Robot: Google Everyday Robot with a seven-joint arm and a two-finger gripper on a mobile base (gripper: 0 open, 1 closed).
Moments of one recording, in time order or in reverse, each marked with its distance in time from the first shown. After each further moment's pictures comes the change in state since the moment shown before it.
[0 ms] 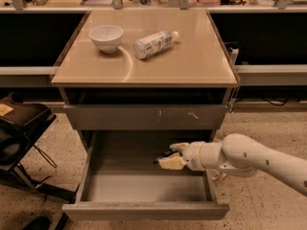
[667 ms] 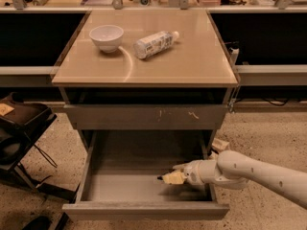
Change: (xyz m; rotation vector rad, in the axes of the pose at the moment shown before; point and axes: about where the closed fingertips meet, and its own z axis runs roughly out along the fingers) arm 0.116 -0.032 0.060 -0.062 0.096 0.252
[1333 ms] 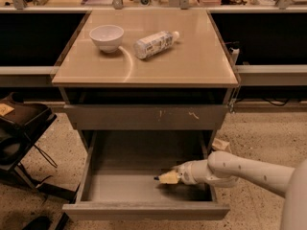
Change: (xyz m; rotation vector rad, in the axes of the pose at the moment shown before) arm 0.012 -0.025 0.032 0.042 0.036 0.035
